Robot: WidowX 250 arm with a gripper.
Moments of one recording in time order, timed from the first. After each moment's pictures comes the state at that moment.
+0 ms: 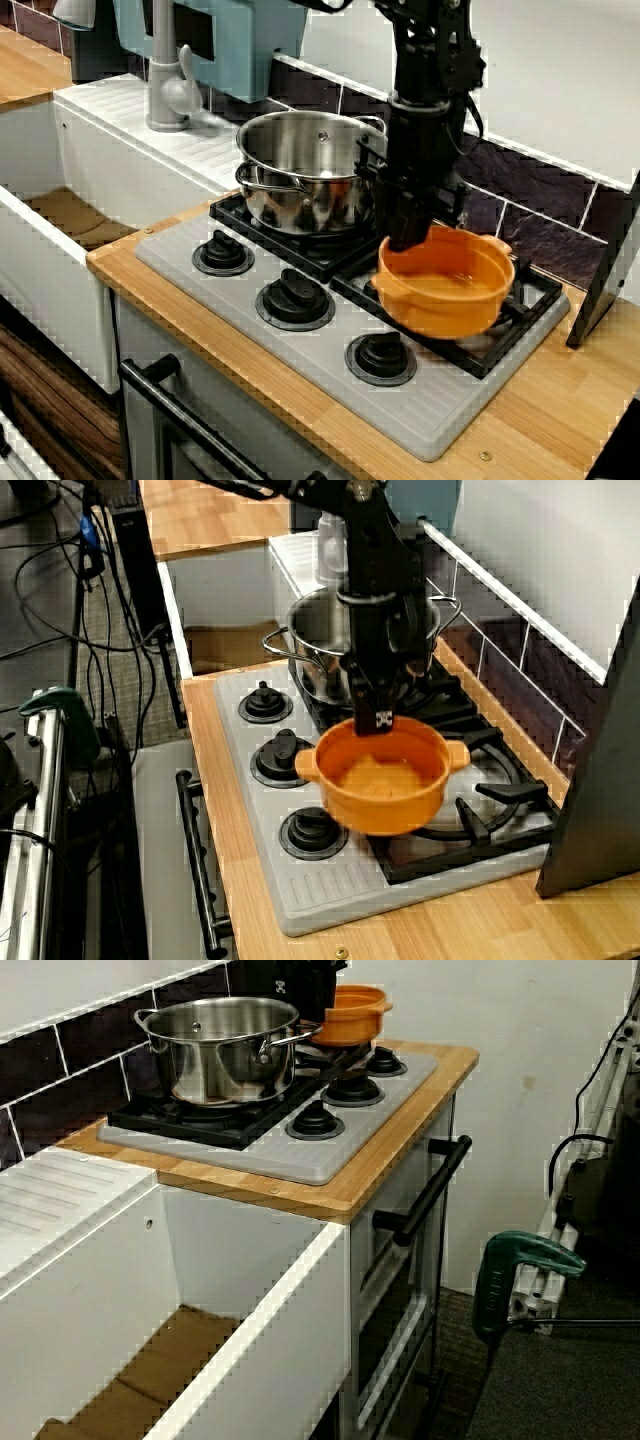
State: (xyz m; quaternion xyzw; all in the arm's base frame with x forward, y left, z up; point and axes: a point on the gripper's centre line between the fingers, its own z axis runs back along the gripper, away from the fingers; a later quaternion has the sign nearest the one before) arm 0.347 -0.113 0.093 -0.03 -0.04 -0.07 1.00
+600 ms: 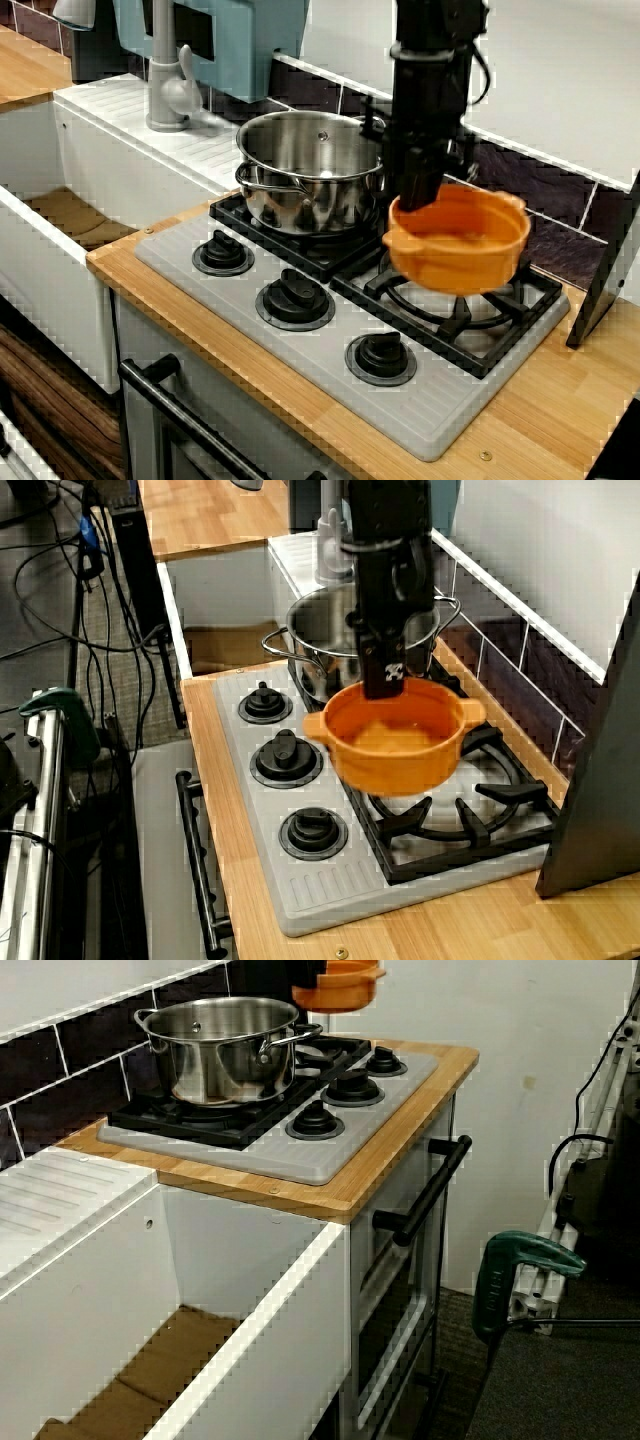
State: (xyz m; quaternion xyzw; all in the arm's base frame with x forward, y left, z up) arm 0.355 -0.113 0.126 -0.05 -0.05 -0.07 1.00
